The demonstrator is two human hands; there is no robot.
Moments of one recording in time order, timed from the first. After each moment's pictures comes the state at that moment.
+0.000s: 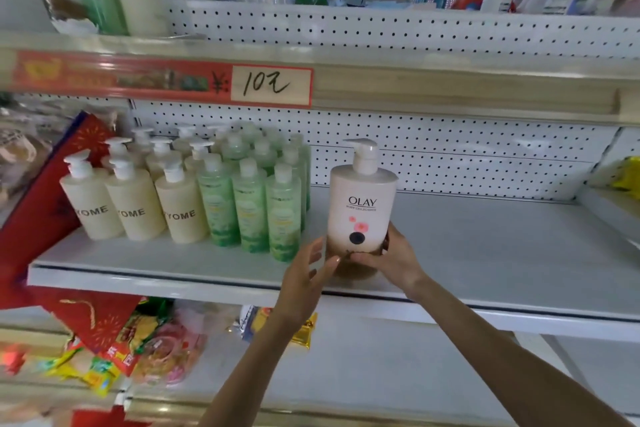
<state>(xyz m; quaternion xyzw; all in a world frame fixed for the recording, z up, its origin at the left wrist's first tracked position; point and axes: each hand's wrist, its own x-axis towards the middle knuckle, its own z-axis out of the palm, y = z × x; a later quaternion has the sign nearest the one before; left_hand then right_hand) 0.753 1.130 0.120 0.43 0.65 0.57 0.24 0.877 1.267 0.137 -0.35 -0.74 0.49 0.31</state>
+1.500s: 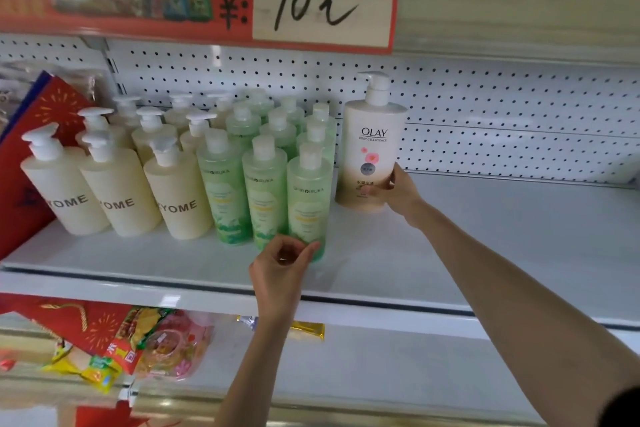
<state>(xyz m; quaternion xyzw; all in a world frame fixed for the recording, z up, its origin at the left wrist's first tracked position) 0.680 1.140 0.091 0.26 0.67 0.69 0.11 0.765 1.394 0.117 -0.39 -0.73 0.47 0.29</state>
